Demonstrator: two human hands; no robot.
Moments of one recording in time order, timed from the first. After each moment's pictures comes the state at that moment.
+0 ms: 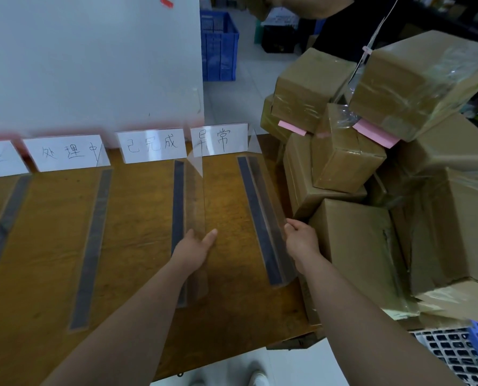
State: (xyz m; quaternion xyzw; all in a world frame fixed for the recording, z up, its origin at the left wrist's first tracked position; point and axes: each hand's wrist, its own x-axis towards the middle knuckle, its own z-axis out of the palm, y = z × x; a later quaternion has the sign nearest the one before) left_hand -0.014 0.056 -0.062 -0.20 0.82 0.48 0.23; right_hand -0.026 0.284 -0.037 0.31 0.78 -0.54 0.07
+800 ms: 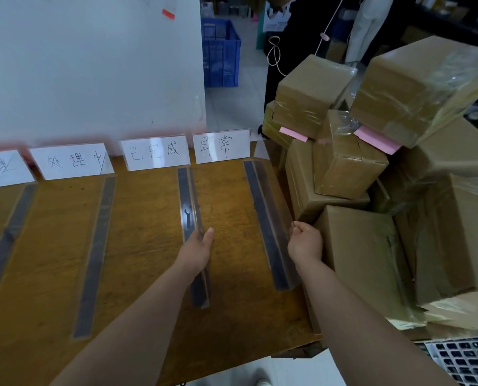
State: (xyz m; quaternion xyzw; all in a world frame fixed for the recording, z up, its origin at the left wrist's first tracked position) left_hand -0.021 0.063 -0.054 -0.22 0.80 0.52 0.18; right_hand -0.037 0.284 -0.045 0.32 0.81 -0.49 -0.01
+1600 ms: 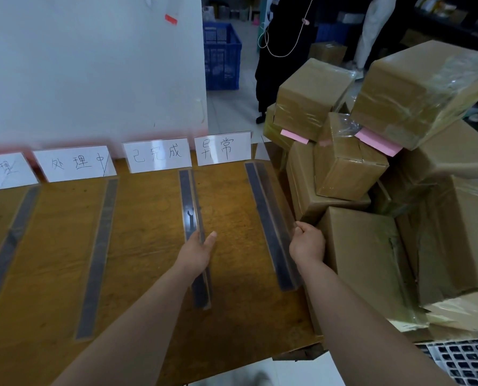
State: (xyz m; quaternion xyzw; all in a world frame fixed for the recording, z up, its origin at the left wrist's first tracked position) left_hand -0.015 0.063 -0.048 -0.20 0.82 0.51 0.16; right_hand -0.040 0.284 -0.047 0.33 0.82 -0.47 -0.03
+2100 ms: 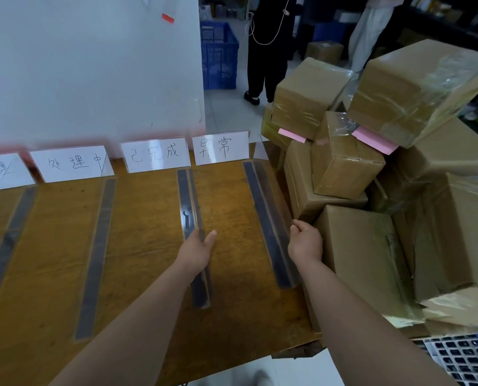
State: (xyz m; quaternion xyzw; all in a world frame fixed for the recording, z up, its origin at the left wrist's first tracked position) left_hand -0.019 0.064 -0.049 -0.20 0.83 0.49 0.16; right_hand -0.038 0.285 -0.048 0.29 0.85 -0.43 -0.02
